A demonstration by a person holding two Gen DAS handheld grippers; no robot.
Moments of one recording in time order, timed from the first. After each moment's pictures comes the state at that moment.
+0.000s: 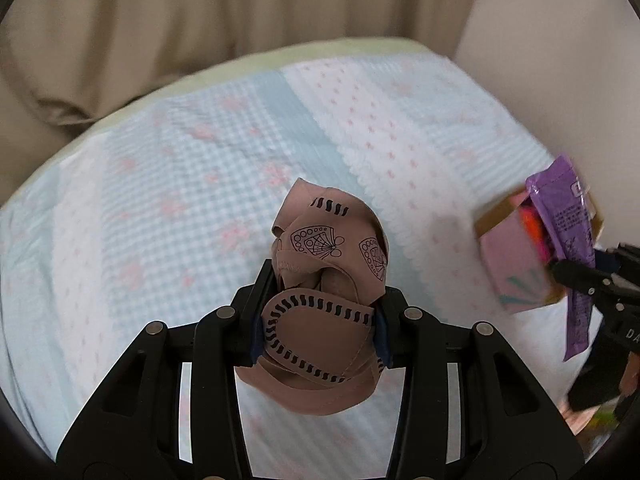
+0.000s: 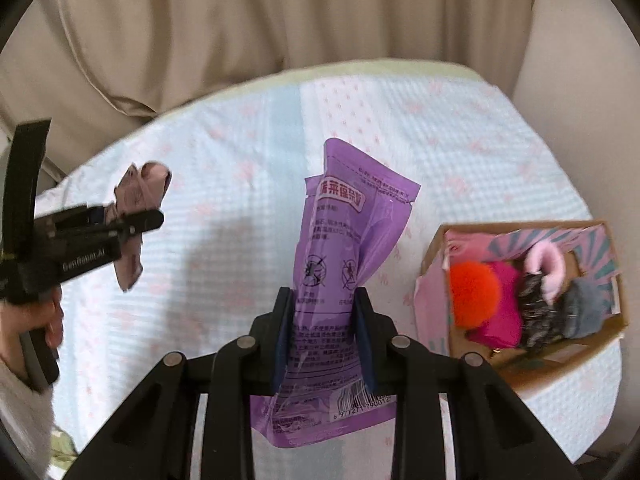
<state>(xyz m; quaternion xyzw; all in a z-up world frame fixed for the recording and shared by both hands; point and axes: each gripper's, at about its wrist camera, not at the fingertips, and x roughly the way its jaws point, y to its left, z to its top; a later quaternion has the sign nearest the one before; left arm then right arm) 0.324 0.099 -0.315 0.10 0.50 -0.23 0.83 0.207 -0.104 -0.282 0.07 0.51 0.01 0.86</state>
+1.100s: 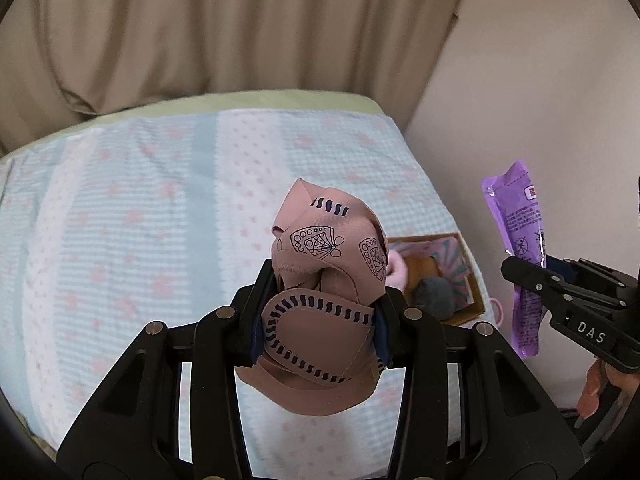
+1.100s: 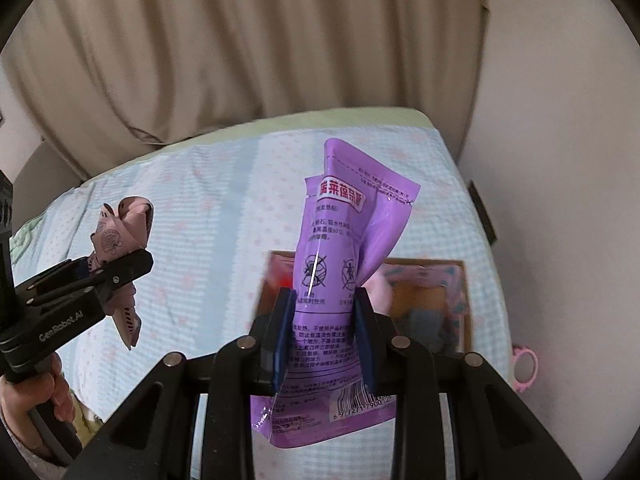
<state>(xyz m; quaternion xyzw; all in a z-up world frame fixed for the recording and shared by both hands) 0.147 -0.132 -0.165 -0.02 0.46 -0.15 0.88 0.146 -0.336 -0.174 0.05 0.49 0.05 0.87</state>
